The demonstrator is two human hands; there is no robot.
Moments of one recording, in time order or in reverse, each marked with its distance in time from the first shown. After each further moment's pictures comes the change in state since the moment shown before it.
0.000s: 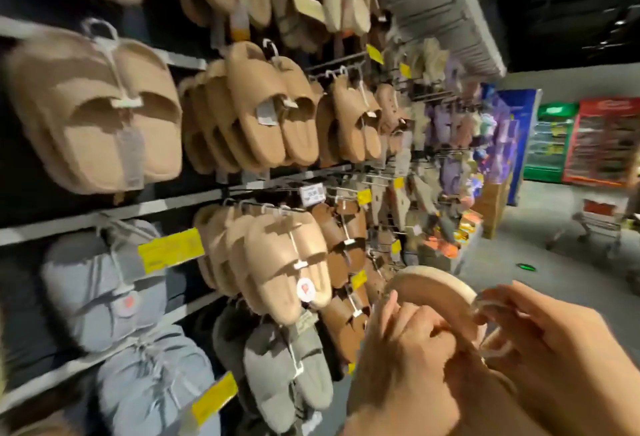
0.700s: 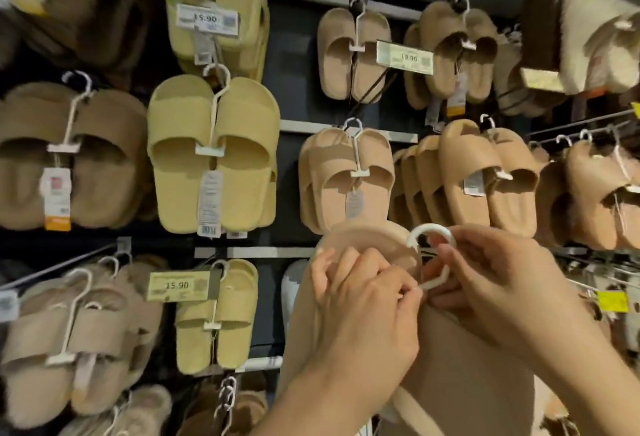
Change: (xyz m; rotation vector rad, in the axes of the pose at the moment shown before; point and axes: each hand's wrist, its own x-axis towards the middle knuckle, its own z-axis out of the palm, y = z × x) left_hand 0.018 -0.032 -0.233 0.753 0.321 -0.327; right_hand 0.106 -0.184 0.072 0.617 -0.118 -0.501
